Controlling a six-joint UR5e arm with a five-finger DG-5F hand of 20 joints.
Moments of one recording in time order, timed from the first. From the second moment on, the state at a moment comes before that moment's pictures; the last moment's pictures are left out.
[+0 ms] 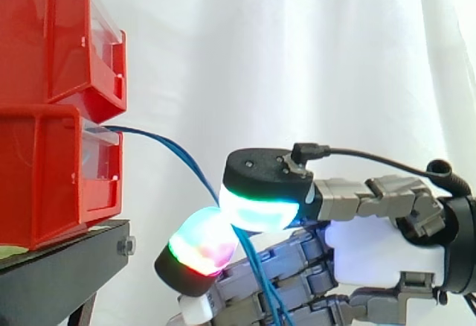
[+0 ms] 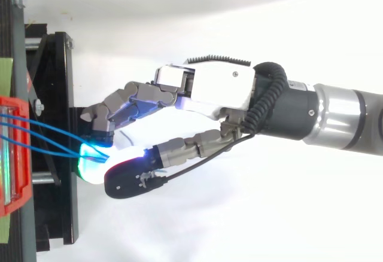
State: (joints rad) arm 0.15 -2.37 -1.24 -2.62 -1.27 -0.08
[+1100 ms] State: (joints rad) arm 0.14 -2.25 -1.24 -2.80 -1.27 -0.10
